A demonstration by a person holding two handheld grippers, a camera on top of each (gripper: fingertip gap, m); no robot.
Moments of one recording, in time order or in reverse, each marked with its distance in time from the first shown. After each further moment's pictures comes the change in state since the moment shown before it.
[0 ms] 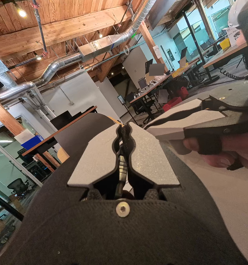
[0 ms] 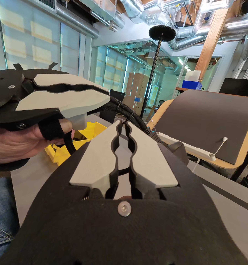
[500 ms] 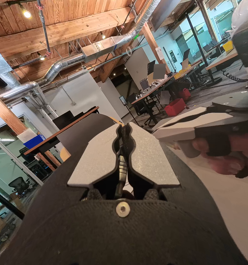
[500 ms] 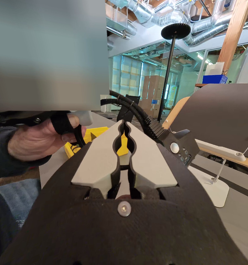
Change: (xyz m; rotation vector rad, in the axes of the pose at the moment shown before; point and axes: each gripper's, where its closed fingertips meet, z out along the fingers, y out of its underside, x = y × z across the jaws) left arm -0.009 -0.004 0.000 0.005 -0.017 -0.010; right arm -0.004 0.001 -0.005 0.036 -0.114 0.142
